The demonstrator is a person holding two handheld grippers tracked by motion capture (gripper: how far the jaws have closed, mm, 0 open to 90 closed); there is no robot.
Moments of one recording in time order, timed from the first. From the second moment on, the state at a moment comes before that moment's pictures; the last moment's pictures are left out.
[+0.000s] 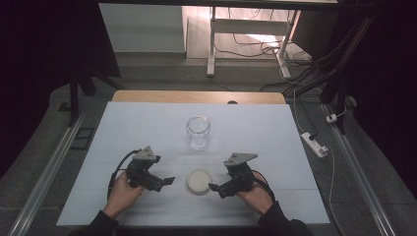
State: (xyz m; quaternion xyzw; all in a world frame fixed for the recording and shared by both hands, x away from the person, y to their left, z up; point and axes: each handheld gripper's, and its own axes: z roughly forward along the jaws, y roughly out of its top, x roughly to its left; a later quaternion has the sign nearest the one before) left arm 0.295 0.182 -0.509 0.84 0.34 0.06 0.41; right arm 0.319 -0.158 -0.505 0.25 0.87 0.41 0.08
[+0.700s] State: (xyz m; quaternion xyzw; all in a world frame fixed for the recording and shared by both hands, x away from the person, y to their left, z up) left arm 0.244 0.239 -0.520 0.82 0.42 0.07 0.39; right arm 0.296 -0.218 -0.501 0.32 0.86 0.39 0.11
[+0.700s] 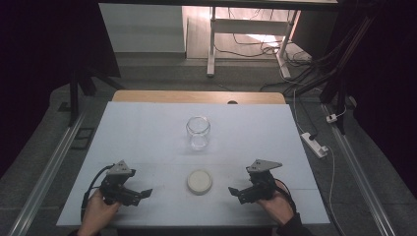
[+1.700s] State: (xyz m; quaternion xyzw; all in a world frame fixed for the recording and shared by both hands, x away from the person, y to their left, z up) left arm 0.188 0.290 -0.527 0.78 0.50 0.11 0.36; right arm 0.248 -0.296 -0.498 0.43 0.81 0.37 0.15
